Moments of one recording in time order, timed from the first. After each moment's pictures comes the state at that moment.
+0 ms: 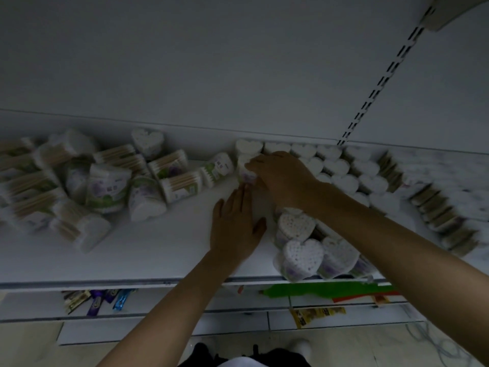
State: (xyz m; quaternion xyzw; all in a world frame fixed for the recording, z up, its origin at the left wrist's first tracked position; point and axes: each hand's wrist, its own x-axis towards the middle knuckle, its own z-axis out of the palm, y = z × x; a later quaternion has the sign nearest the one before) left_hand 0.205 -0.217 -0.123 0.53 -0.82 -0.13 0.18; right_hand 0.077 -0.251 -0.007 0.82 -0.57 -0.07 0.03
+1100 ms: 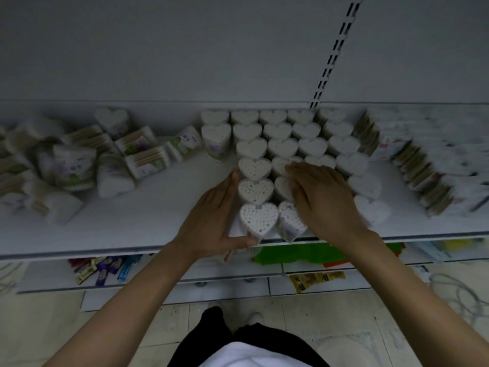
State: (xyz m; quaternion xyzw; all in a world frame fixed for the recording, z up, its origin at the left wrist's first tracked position) left_hand 0.210 -0.174 -0.107 0.31 -0.91 -0.19 0.21; right_hand -0.015 -0.112 -0.042 0.72 -0.66 0.20 0.07
